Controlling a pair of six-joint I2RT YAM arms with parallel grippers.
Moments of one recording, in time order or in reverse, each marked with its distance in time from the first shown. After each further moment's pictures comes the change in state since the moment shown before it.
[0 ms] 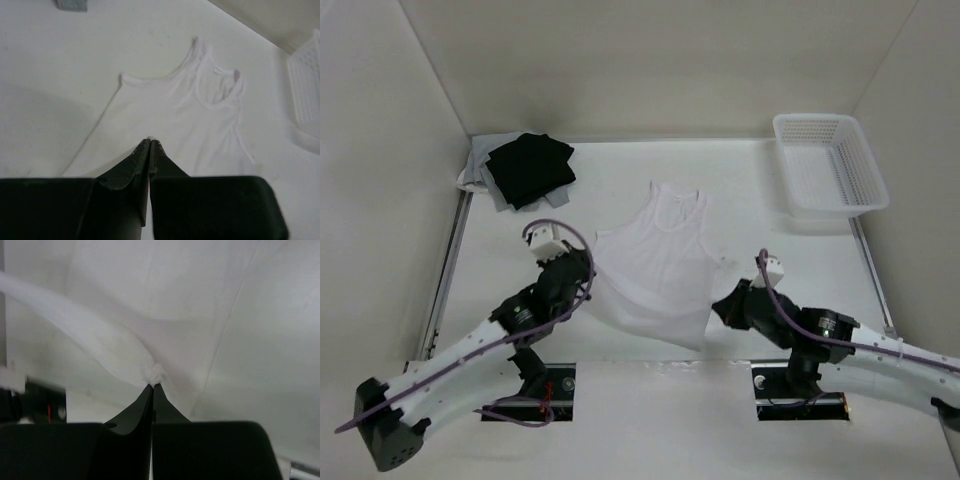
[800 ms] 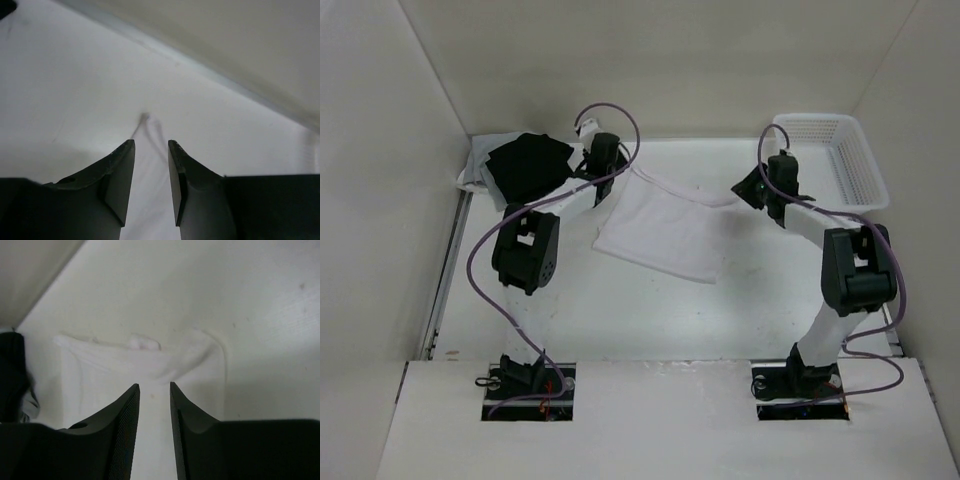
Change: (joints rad) left arm 0.483 1.447 1.075 0.385 0.431 0.131; right arm -1.126 1.164 0.592 0.719 -0.593 -0.364
